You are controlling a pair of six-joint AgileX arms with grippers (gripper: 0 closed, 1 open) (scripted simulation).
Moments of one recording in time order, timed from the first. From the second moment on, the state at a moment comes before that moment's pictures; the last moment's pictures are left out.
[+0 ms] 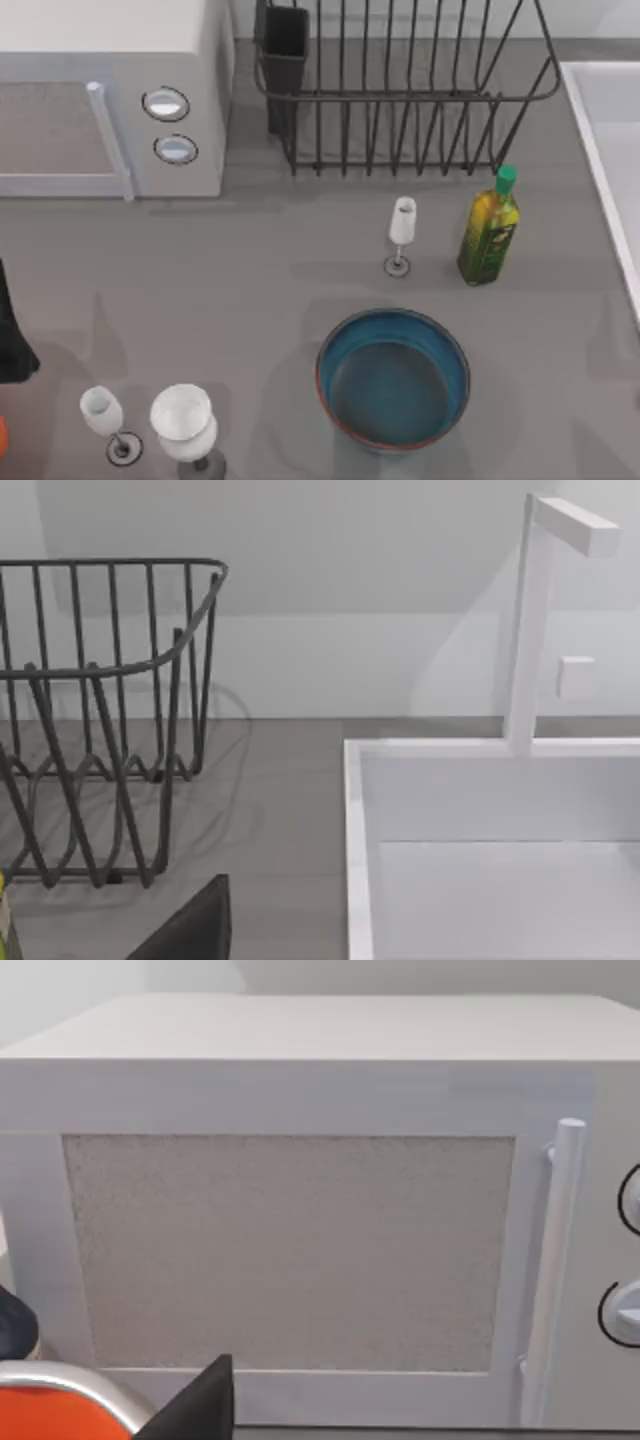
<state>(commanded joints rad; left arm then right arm) 0.00 0.00 0.00 0.00 0.00 0.00 0.01 0.03 0.03 -0.02 0.00 0.02</state>
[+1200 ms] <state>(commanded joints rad) 0.00 0.00 0.00 0.00 0.00 0.00 0.60 1.51 1.22 -1.03 -0.02 0.61</state>
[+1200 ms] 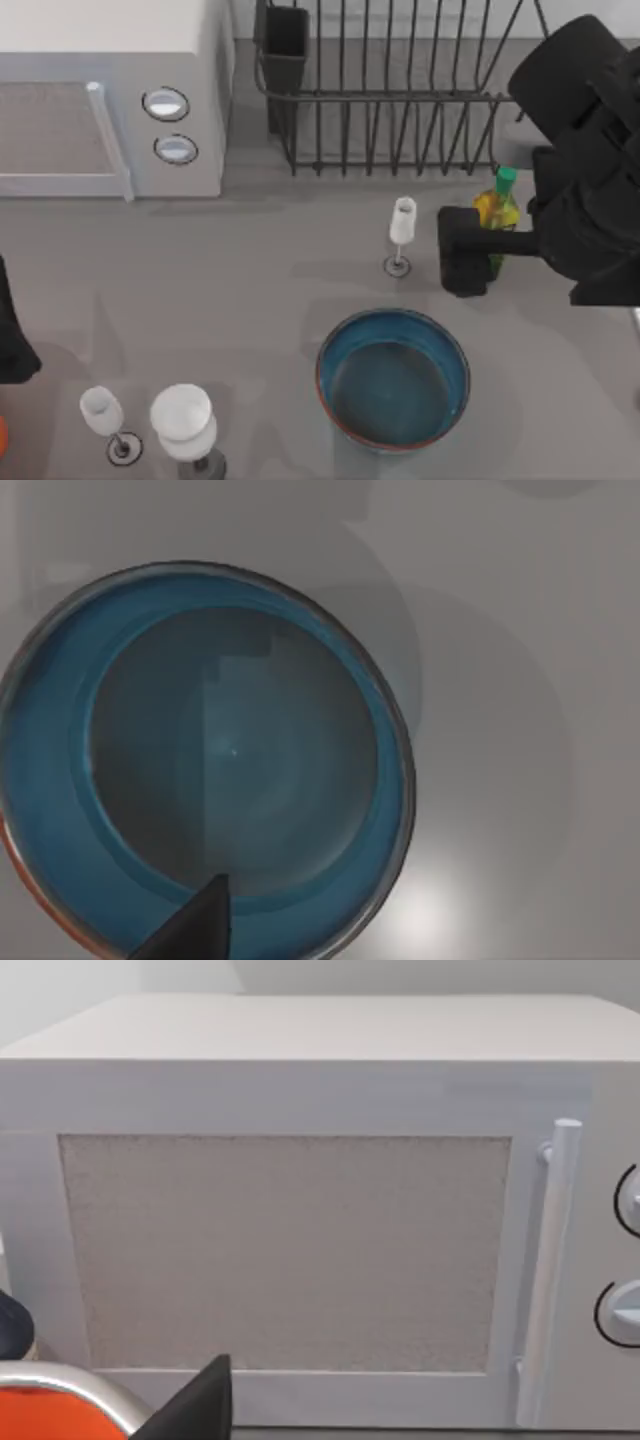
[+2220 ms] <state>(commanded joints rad) 0.00 0.00 0.00 0.00 0.00 0.00 0.69 1.80 1.26 -1.04 0.00 0.70</state>
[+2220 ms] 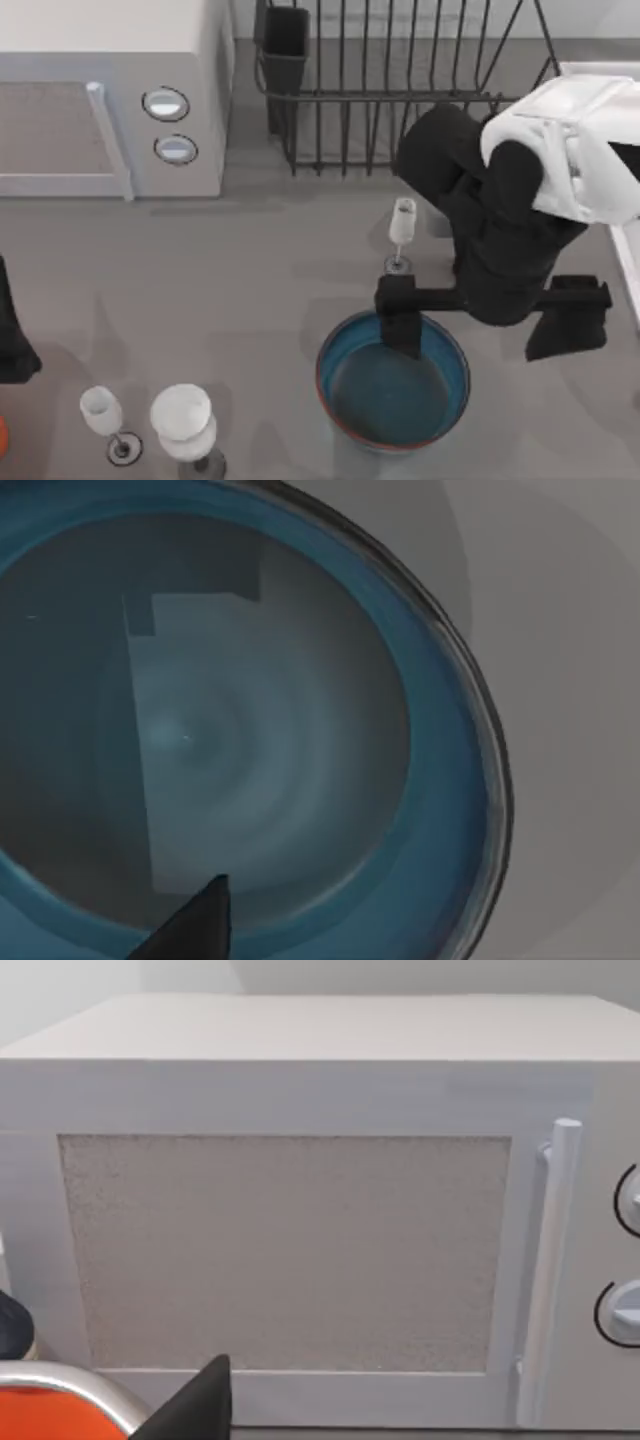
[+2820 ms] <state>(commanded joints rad) 0.00 0.00 0.00 0.00 0.00 0.00 0.69 1.87 1.12 -0.82 0.00 0.71</state>
